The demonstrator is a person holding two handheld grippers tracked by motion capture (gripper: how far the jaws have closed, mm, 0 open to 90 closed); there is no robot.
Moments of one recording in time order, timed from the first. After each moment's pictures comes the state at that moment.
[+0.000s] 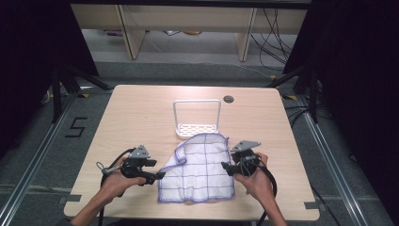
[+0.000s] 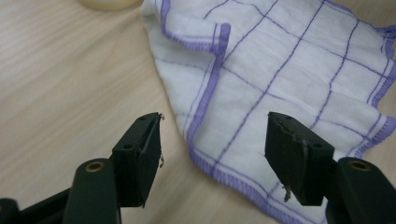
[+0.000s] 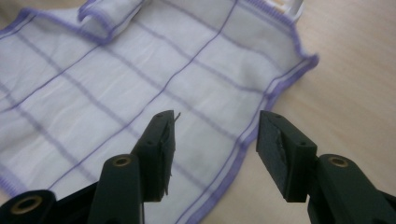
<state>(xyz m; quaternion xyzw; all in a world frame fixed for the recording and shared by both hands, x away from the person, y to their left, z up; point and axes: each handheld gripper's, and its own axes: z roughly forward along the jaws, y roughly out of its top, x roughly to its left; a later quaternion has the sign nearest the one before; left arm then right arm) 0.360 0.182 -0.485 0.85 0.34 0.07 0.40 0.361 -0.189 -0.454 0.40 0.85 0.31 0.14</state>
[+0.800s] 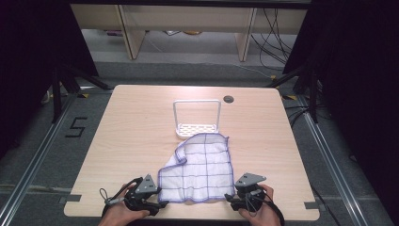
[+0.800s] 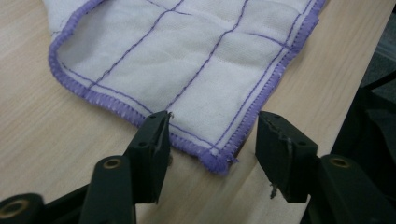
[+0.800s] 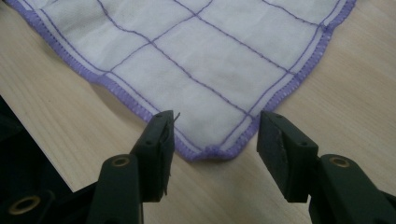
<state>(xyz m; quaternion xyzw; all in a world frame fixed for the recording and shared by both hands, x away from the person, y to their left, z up) 0.293 0.156 -0.510 0.89 0.28 0.08 0.35 0.289 -0.198 -0.489 0.39 0.86 0.30 0.12</state>
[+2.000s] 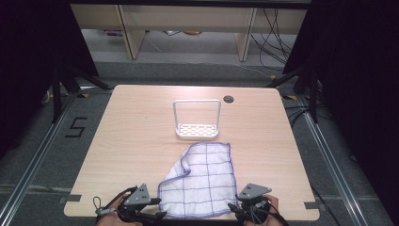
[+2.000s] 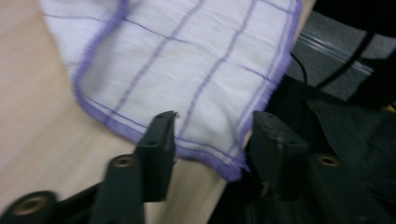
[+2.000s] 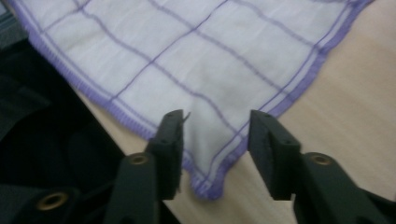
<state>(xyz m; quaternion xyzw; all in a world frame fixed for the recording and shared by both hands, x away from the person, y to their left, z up) 0.268 0.168 -0.495 0.87 0.27 0.05 0.41 0.261 -0.208 -0.483 0.37 0.87 0.31 0.12</state>
